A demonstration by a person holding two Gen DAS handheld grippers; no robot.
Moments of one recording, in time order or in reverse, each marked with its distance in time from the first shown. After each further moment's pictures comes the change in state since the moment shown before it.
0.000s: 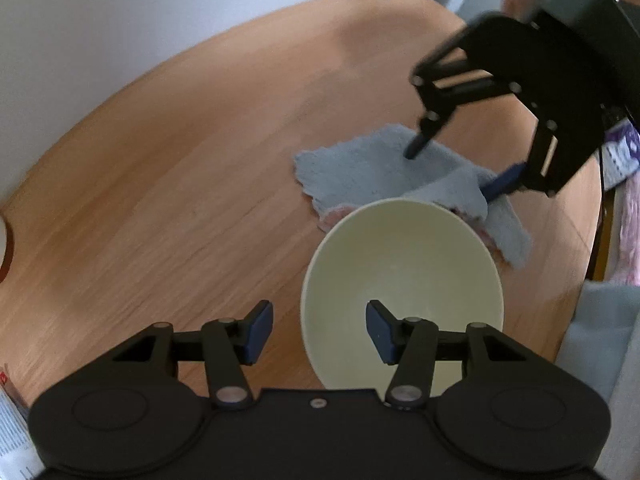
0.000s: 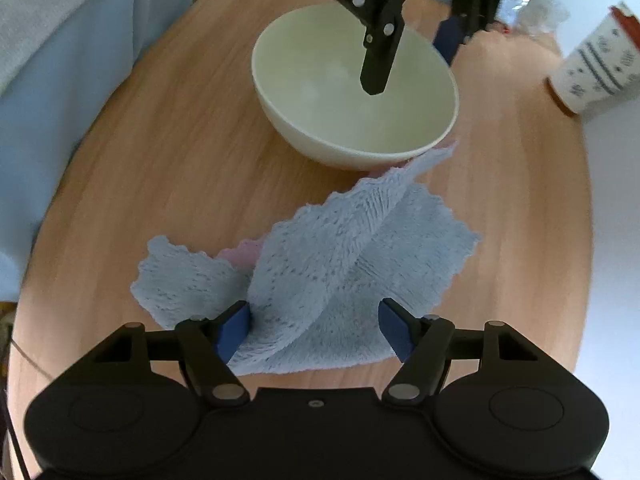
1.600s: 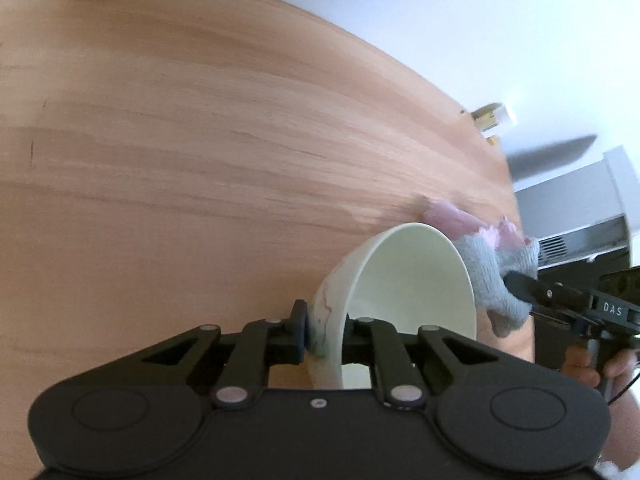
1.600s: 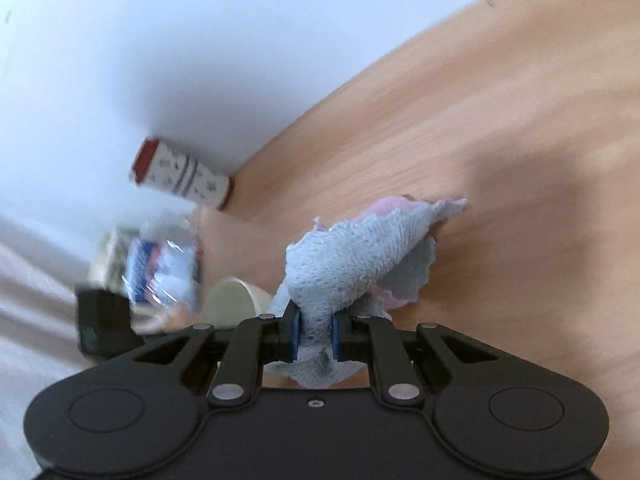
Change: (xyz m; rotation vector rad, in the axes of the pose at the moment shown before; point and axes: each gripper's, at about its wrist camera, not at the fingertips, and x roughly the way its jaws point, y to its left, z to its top) left arm 0.017 0.009 -0.089 -0.803 -0.292 -0.260; right arm 0.008 0.070 -0.070 1.944 -0.946 0.052
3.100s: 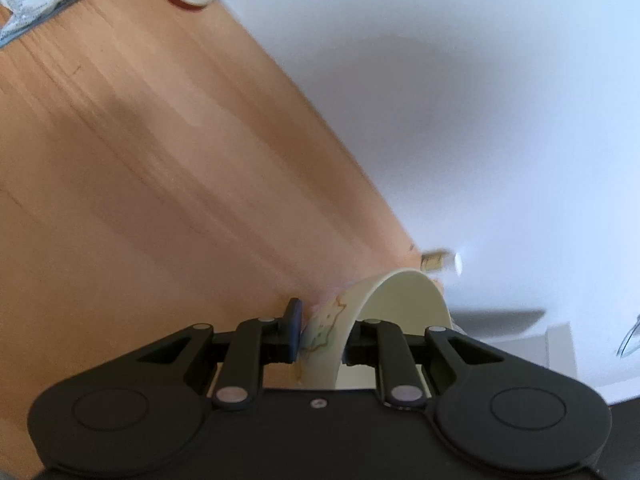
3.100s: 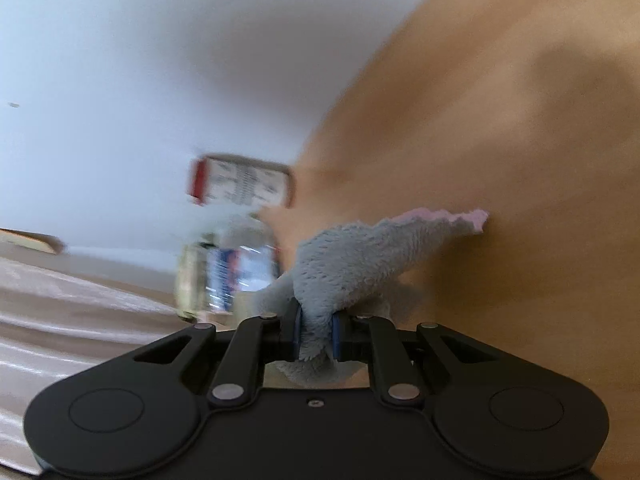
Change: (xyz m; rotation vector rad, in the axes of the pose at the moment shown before) left arm -0.035 -0.060 -0.030 -0.394 -0.383 -0.105; right arm -0.019 -0.044 0.059 0.150 0.127 0.272
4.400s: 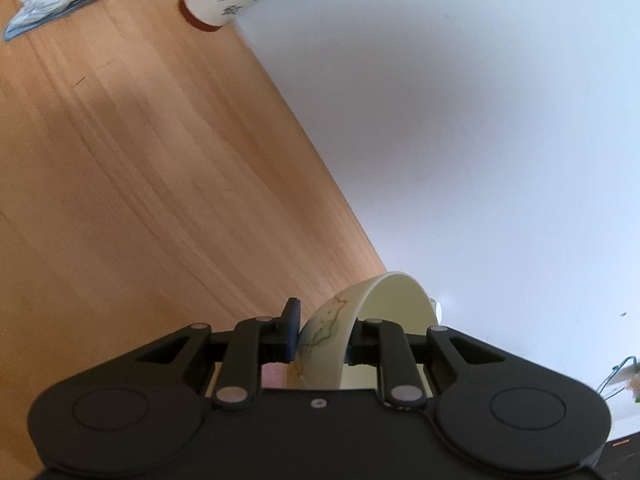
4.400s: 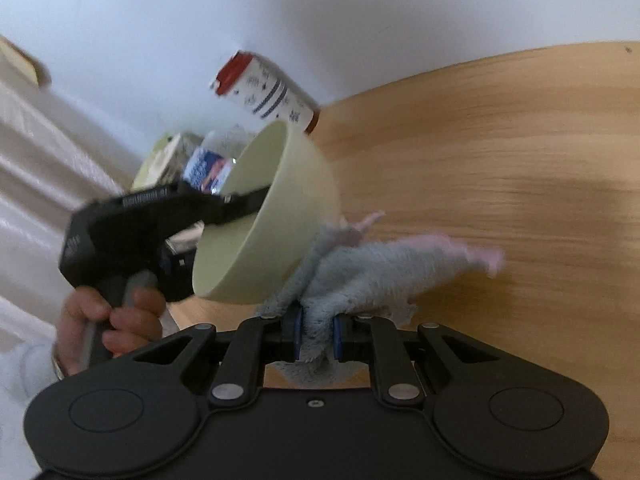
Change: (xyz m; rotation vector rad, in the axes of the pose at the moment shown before) left arm 0.034 0.000 0.011 -0.097 -0.066 -0.046; right arm 0.051 0.041 -0.052 -0.471 0.152 -0.244
